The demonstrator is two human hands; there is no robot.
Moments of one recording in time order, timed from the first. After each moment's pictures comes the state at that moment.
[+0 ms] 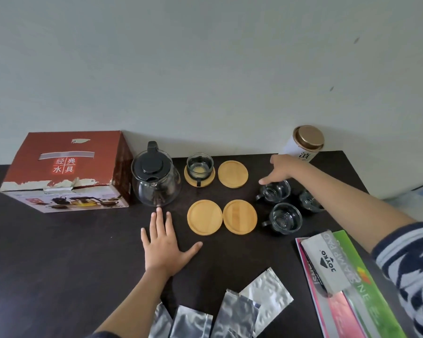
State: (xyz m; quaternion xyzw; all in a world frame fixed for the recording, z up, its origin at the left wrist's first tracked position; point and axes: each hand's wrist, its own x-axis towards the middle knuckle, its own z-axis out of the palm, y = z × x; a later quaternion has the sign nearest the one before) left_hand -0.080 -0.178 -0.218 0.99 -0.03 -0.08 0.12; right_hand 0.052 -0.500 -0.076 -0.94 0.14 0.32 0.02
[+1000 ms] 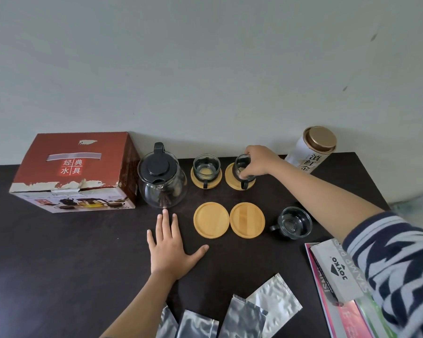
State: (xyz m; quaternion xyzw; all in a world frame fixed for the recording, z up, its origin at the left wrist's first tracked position) left_hand -0.080 -0.179 -0.216 0.99 -0.03 -0.09 0.12; right_hand 0.083 -0.442 -0.089 -0.97 0.05 0.21 0.13
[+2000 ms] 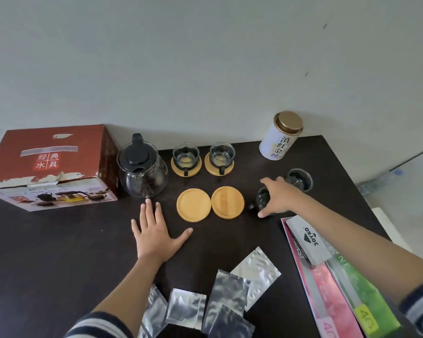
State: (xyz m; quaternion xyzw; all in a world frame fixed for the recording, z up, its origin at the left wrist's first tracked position) left_hand -0.082 -0.179 -0.215 0.99 -0.02 -0.09 0.13; right_hand -0.068 -0.492 -0.093 -0.94 0.15 0.31 0.07
